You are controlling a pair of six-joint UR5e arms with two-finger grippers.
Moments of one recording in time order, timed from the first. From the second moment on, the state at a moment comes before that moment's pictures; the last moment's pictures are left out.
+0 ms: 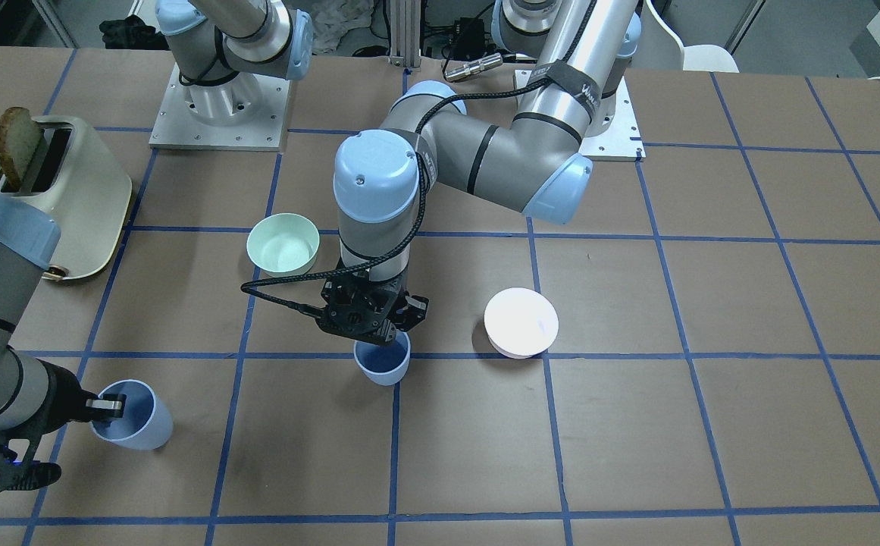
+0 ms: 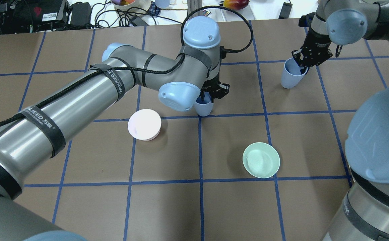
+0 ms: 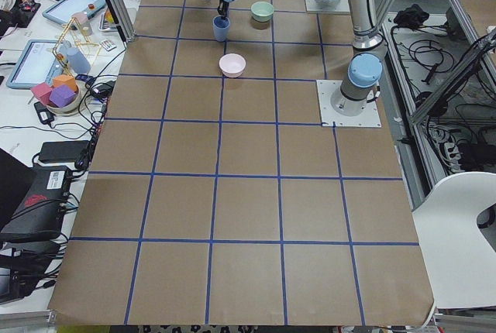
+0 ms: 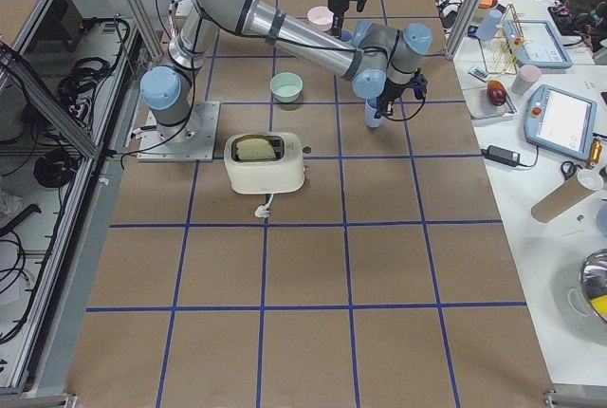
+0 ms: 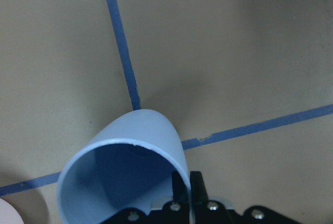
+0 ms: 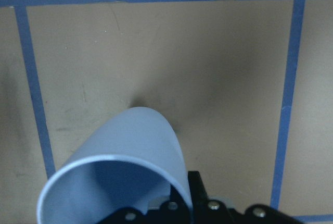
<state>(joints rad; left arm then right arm) -1.99 -2.05 -1.51 -1.06 1.56 -0.20 1.37 -1.00 1.35 -1.80 -1.60 -0.18</state>
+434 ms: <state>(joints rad) -1.89 -1.90 -1.51 -1.25 1.52 -0.18 1.38 -1.08 1.33 -1.68 -1.57 -0.17</state>
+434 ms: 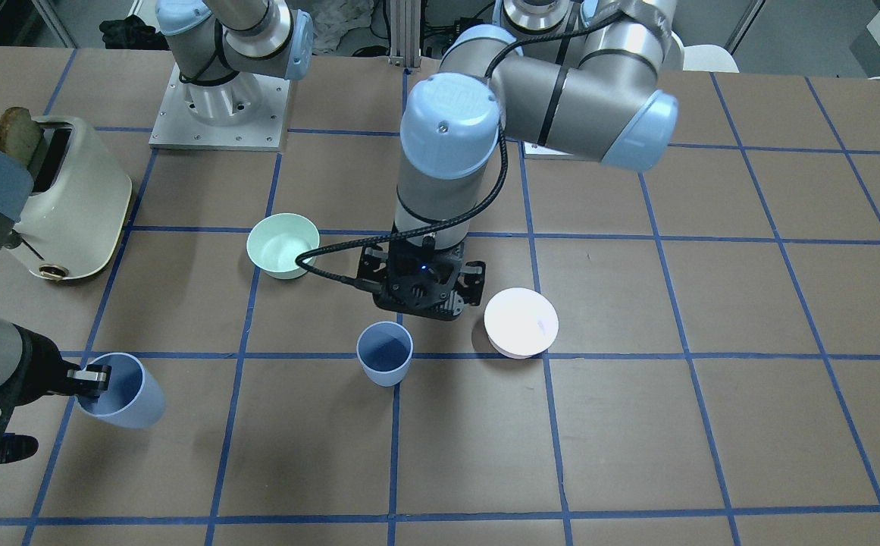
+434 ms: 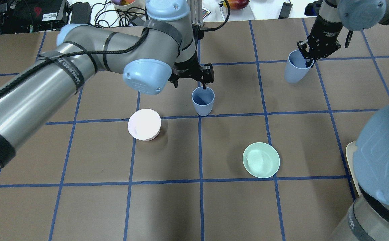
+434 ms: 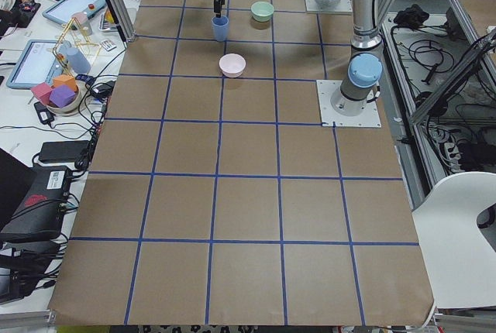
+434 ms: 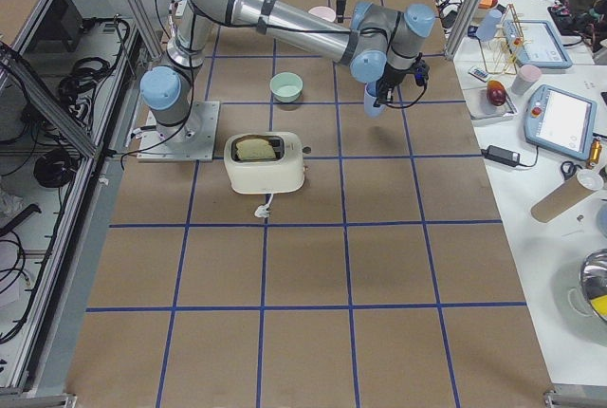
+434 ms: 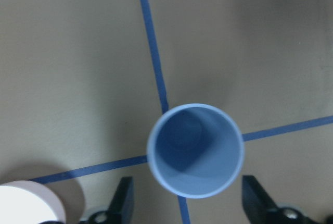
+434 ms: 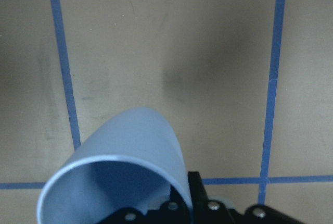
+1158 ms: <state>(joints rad) -1.70 -1.54 -1.63 -1.61 1.53 -0.03 1.61 -1.20 1.33 -1.58 -1.48 0.14</state>
